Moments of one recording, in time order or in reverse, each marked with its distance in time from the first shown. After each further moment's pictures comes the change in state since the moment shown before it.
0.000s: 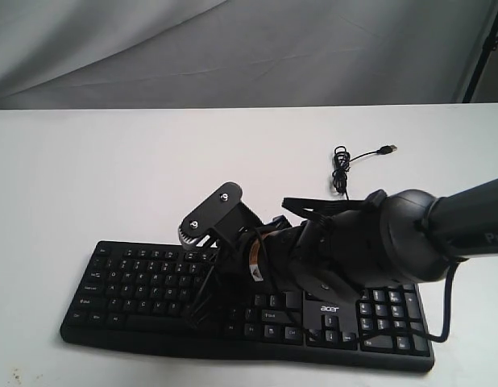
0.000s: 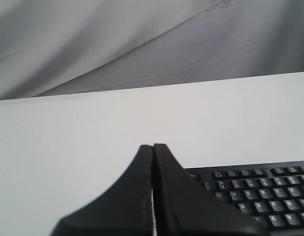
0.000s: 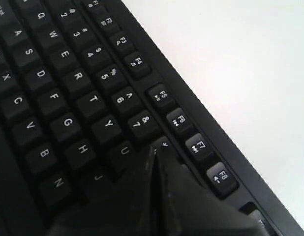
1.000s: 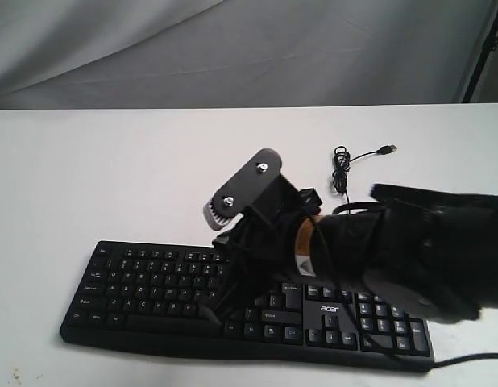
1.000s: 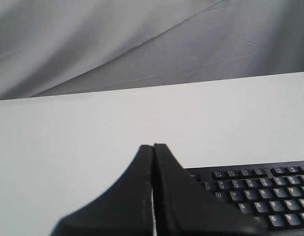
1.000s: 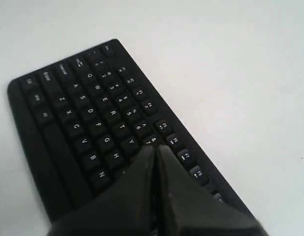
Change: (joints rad) left arm 0.000 0.000 0.000 0.000 0.000 0.000; right arm 0.000 -0.322 0.188 -0.022 -0.057 -0.004
